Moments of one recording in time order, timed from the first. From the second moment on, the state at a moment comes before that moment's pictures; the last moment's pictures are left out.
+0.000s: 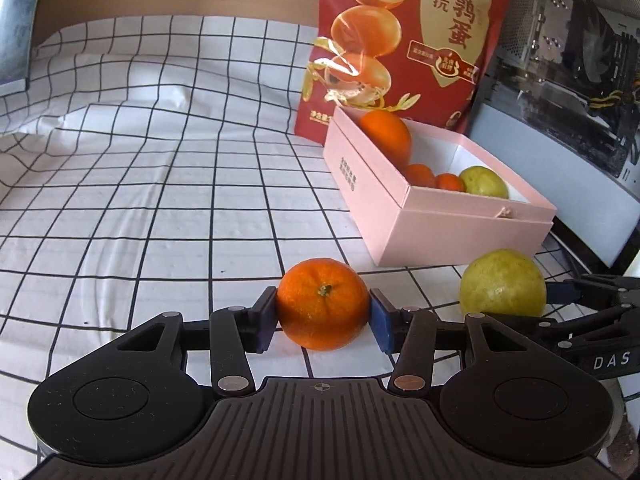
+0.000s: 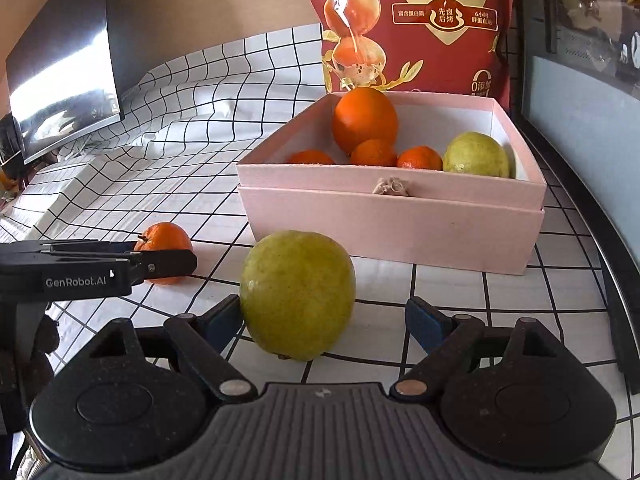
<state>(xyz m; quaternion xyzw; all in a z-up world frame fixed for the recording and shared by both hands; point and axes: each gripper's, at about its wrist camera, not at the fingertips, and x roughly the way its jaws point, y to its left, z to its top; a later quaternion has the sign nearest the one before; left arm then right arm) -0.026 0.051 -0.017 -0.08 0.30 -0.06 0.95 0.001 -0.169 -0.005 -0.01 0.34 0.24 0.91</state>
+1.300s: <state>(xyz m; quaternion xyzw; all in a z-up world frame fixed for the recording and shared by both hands) -0.028 0.054 -0.018 -0.09 0.30 -0.07 0.95 -0.023 -0.186 0.002 -0.13 0.35 0.16 0.91</state>
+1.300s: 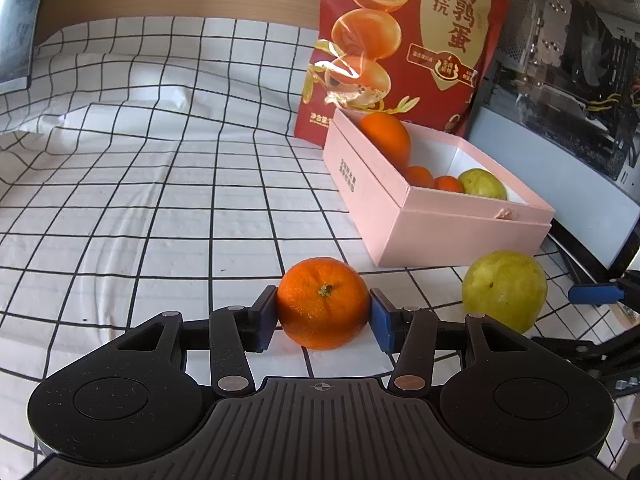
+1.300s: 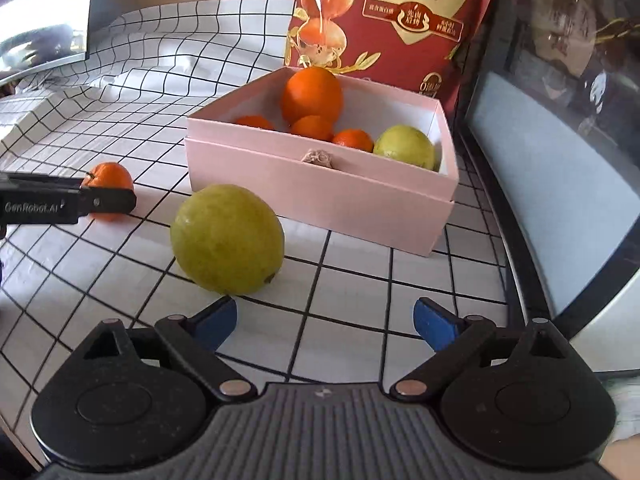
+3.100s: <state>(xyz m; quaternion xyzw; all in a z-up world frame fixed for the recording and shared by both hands) -0.070 0.037 -0.006 -0.06 0.30 -0.07 0.95 0.001 -0.145 0.001 -0.09 0.36 0.21 0.91</state>
